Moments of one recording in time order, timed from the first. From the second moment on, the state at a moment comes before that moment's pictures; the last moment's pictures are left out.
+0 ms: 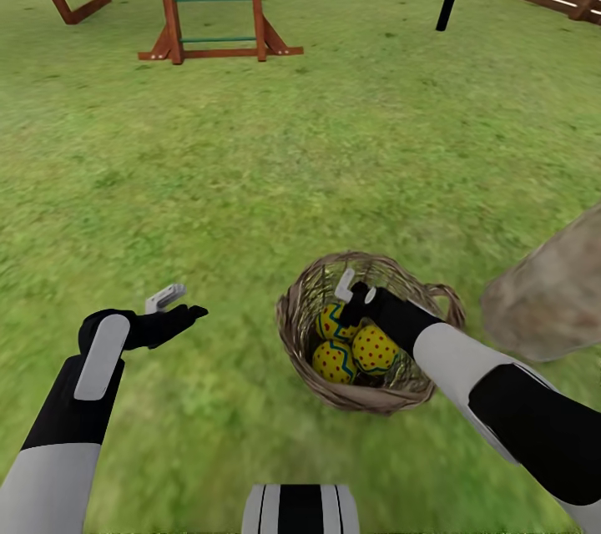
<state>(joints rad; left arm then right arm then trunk) -0.64 0.11 0.12 -1.38 0.91 1.01 0.49 -1.17 0.04 0.70 -0.31 0.32 0.26 0.36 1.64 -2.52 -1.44</state>
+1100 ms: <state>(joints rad) -0.60 0.11 0.12 -1.37 0.91 1.00 0.49 -1.18 0.04 0.69 -0.30 0.33 0.26 0.33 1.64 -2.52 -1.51</state>
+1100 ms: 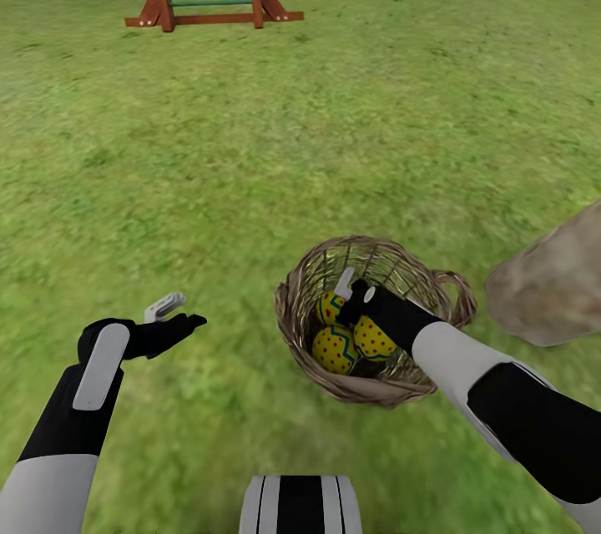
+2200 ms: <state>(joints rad) -0.60 0.11 0.12 -1.37 0.91 1.00 0.49 -1.18 0.04 0.70 -0.36 0.33 0.26 0.30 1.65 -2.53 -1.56</state>
